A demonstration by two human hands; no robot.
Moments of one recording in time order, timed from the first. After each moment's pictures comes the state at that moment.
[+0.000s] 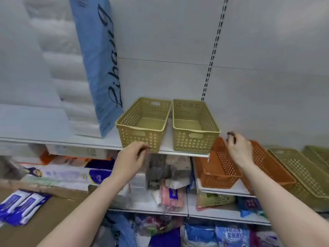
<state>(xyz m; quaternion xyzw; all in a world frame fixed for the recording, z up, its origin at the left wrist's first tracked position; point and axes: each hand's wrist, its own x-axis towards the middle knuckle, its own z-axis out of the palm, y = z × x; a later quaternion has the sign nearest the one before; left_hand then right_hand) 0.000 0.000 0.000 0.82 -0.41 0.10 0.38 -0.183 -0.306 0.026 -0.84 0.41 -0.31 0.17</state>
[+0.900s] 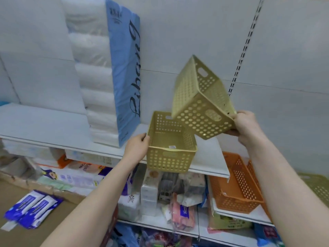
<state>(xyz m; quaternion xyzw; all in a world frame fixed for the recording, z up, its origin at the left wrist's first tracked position) 0.070 -0.006 0.049 0.85 -0.21 -0.05 0.47 -0.084 -0.248 0.164 -0.68 0.34 -0.32 0.57</state>
